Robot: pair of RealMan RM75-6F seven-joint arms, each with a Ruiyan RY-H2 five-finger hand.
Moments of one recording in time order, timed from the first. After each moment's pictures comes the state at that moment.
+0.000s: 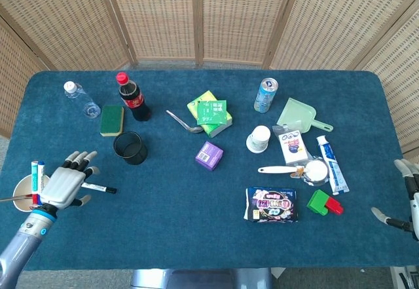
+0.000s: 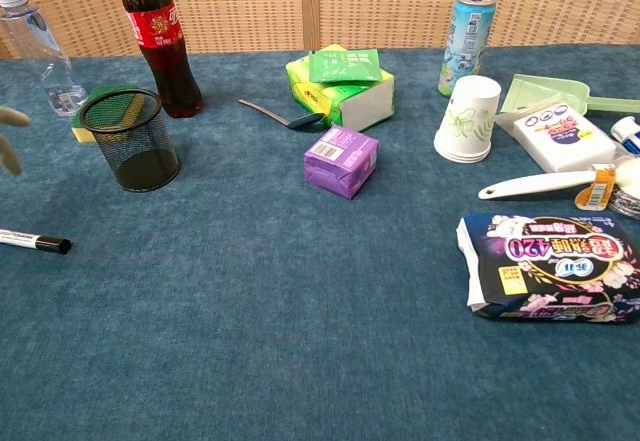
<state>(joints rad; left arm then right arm) -0.35 -1.17 -0.04 -1.65 1.38 1.04 0.31 0.02 -0.98 0.10 -1.69 -1.43 1.50 0.19</state>
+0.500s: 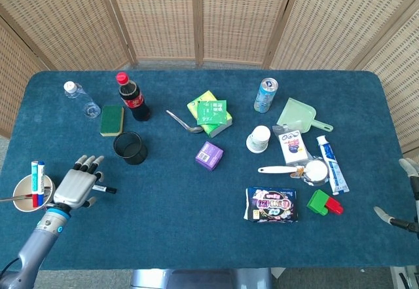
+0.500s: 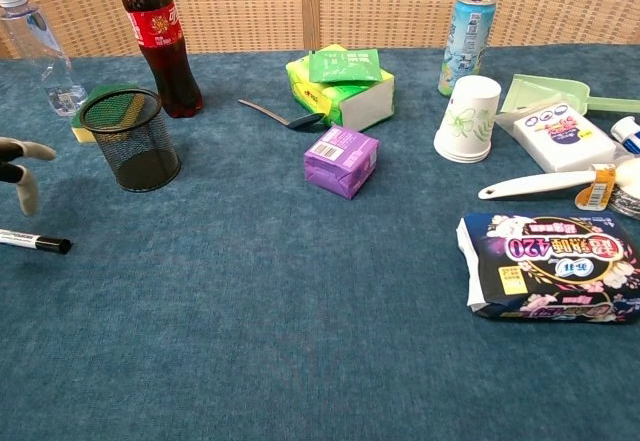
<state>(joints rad) -0.40 -1.28 -0.03 -1.63 1.21 1.00 0.56 0.01 -0.96 0.11 -1.69 -1.45 1.52 0.25</state>
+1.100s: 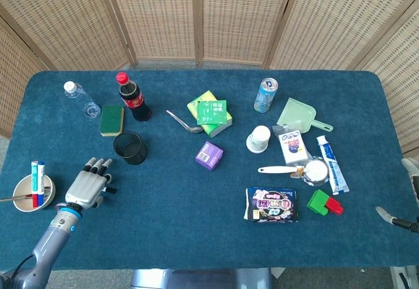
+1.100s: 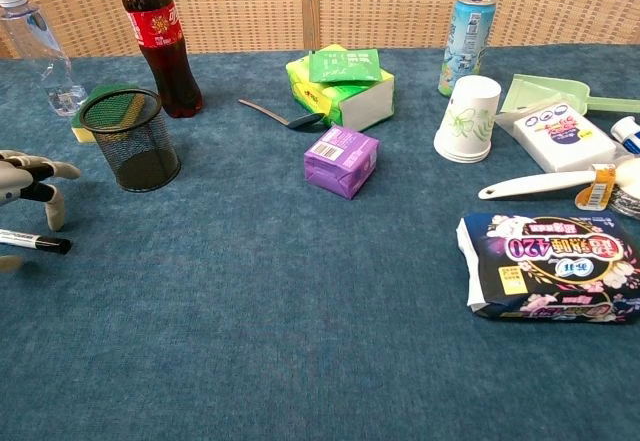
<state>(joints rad) -0.46 -1.35 -0.01 -1.62 1.11 1.01 0.70 0.01 -0.95 0.11 -1.68 -1.44 1.52 0.28</state>
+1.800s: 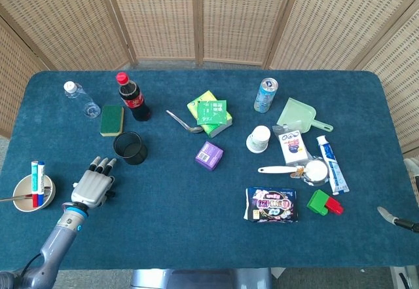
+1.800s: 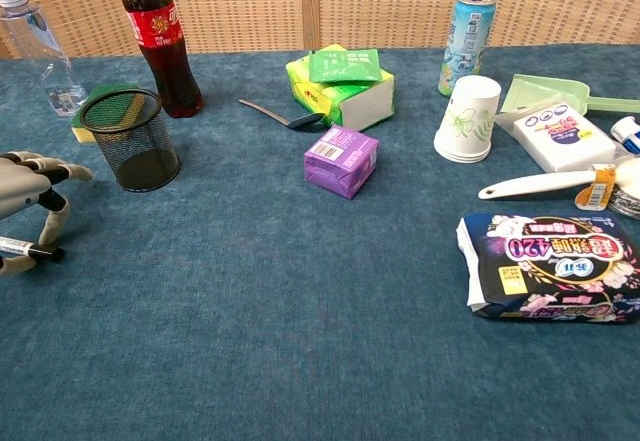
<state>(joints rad) -0.49 -1.41 0.02 -1.58 1.08 1.05 0.76 0.00 -0.94 0.11 -1.68 -1.45 1.52 0.31</state>
